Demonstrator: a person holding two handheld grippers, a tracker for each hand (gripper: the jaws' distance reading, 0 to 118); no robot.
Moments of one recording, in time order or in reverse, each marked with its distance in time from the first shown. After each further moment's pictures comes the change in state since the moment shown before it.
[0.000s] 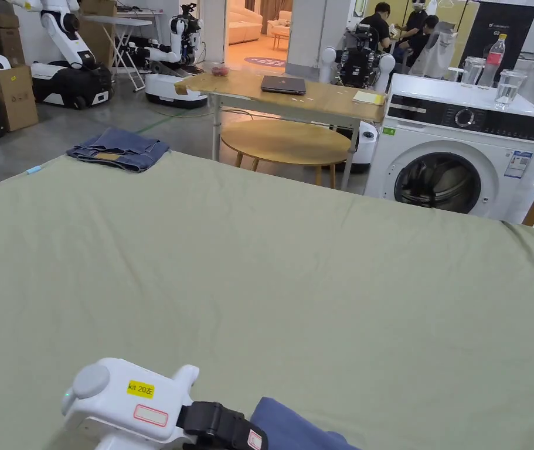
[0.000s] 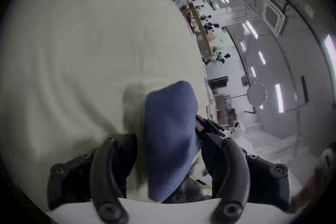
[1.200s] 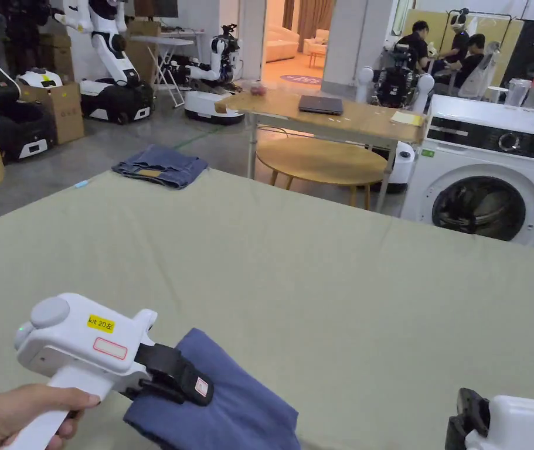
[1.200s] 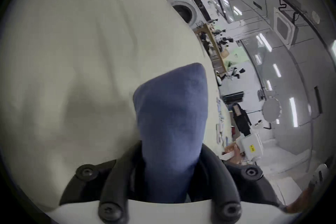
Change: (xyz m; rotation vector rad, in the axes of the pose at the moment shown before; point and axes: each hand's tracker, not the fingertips) left arm 0.042 0.024 0.156 0.181 0.231 0.003; right arm 0.024 0.102 0.027 0.427 -0.044 0.061
